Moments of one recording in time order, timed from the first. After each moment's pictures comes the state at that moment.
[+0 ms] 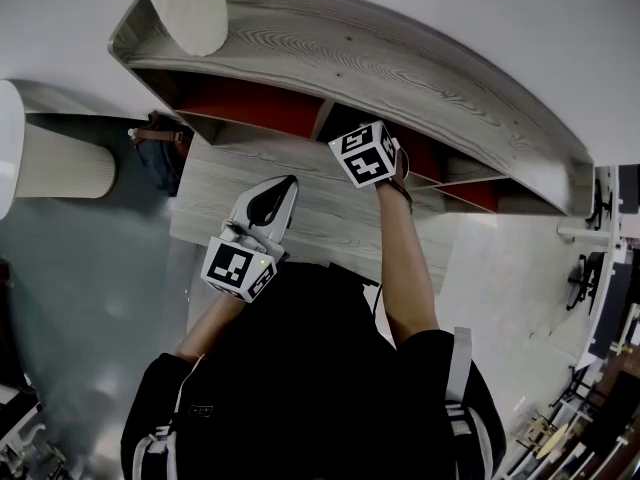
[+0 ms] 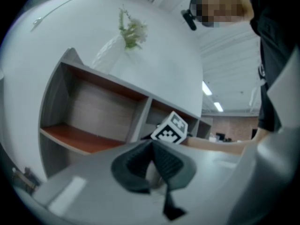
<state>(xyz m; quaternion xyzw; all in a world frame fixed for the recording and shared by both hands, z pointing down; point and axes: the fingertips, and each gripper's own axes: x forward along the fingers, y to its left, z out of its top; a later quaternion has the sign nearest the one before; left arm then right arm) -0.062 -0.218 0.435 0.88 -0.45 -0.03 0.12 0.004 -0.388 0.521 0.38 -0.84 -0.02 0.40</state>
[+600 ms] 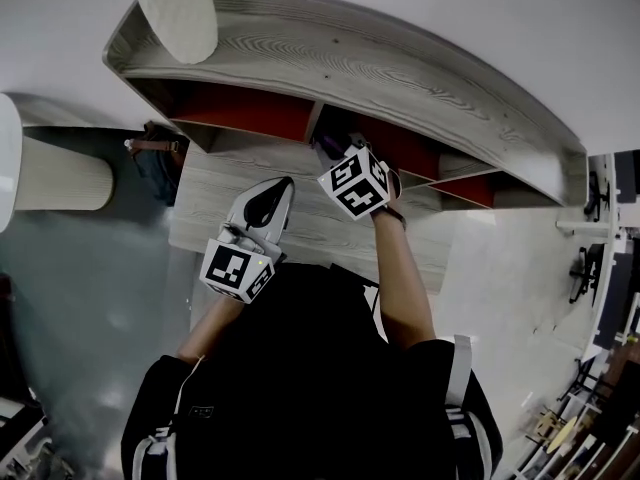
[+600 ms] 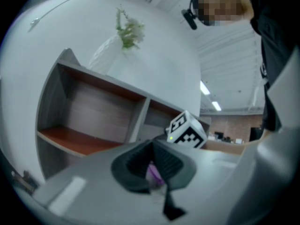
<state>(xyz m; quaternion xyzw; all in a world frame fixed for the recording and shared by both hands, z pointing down) -0.059 -0.219 0.432 0.89 -0.44 -0.03 0.12 -0.015 -0.324 0.521 0.30 -0.86 -0.02 0.41</state>
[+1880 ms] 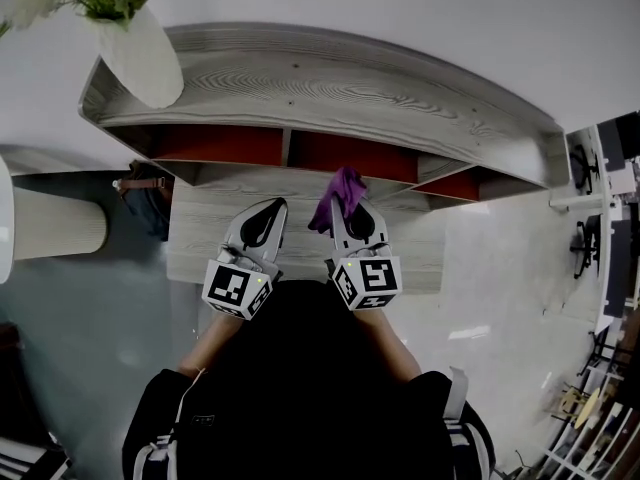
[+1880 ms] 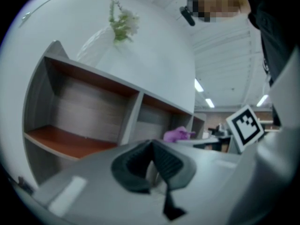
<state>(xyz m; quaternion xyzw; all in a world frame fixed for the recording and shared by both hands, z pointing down) -0.039 -0.227 0.438 0.91 -0.41 -0.01 0.11 0.061 -0.239 0.448 0.57 -0.81 0.11 0.06</state>
